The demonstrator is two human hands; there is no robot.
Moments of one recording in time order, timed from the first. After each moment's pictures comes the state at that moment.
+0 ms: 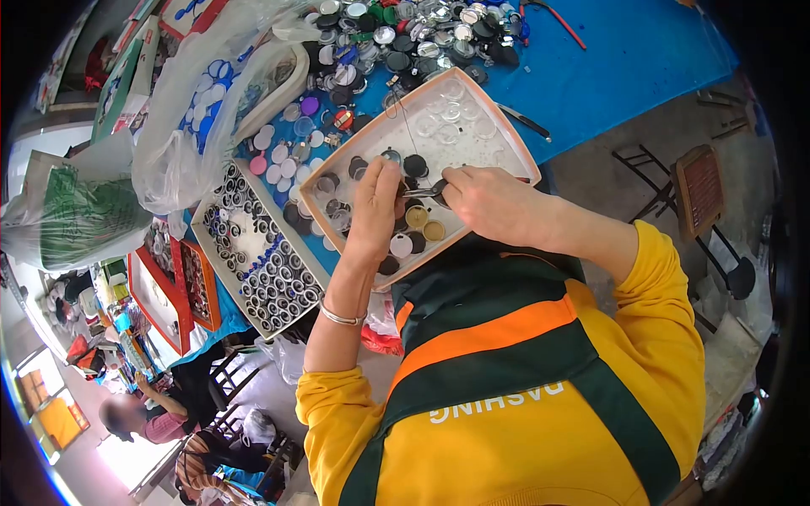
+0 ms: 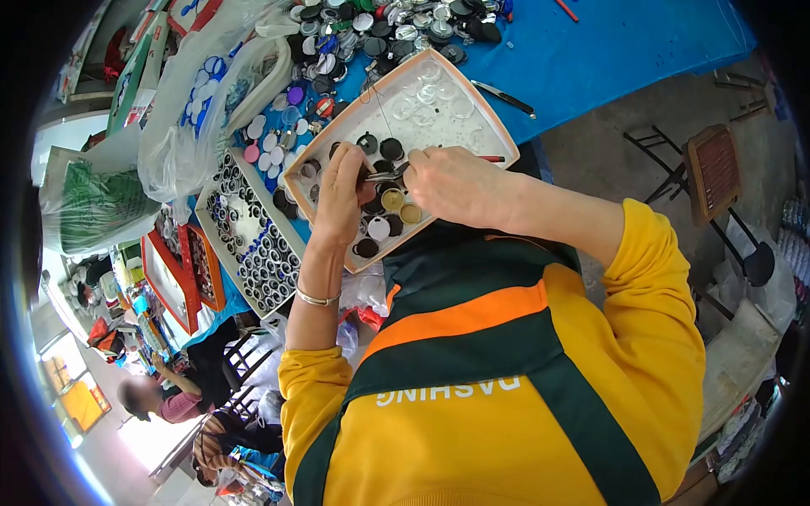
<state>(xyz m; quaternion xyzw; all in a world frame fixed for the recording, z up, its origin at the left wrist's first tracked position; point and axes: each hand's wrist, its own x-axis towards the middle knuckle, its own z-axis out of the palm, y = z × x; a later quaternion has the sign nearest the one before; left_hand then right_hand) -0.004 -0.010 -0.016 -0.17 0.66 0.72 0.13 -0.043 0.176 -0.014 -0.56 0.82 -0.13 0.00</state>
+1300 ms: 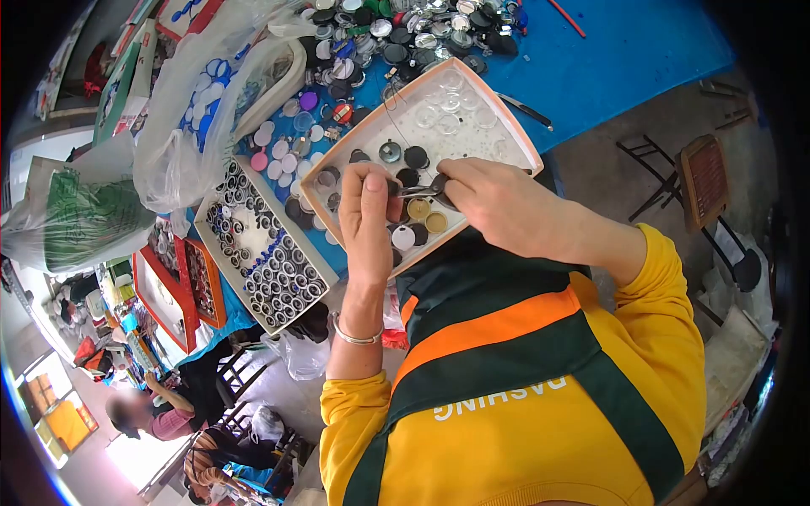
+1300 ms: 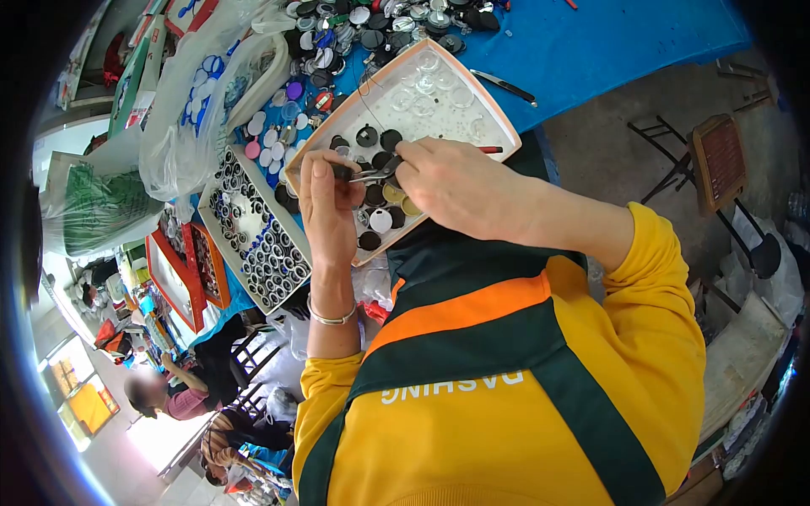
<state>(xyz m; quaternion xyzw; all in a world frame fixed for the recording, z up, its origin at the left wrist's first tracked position) 0.022 -0.004 0.008 -0.13 0.68 0.72 0.00 -0.030 0.181 0.015 -0.51 0.83 -0.23 -0.01</state>
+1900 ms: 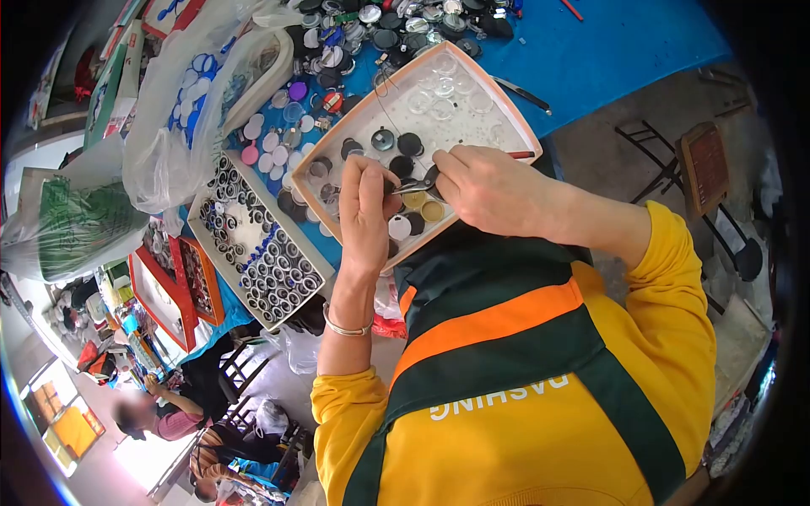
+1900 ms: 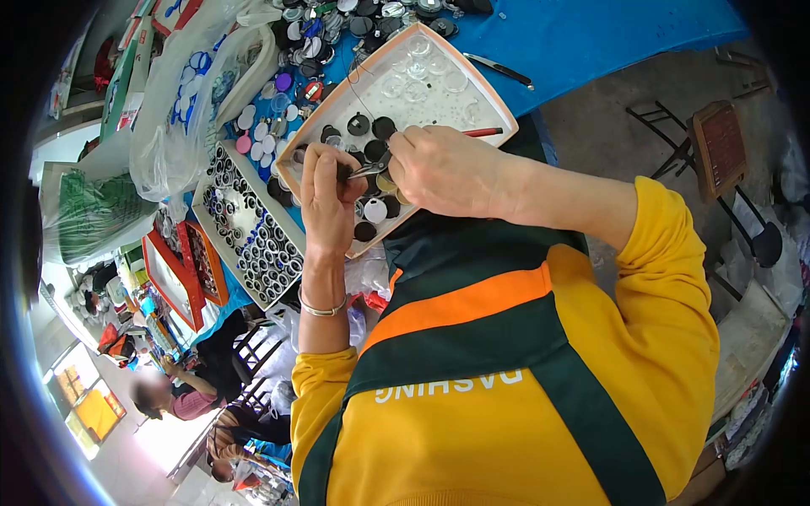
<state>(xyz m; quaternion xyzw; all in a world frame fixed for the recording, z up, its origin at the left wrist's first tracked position) 0.022 -0.009 -0.009 -0.14 0.67 0.73 0.04 -0.030 0.175 0.003 -0.57 0.82 -0.10 -0.04</state>
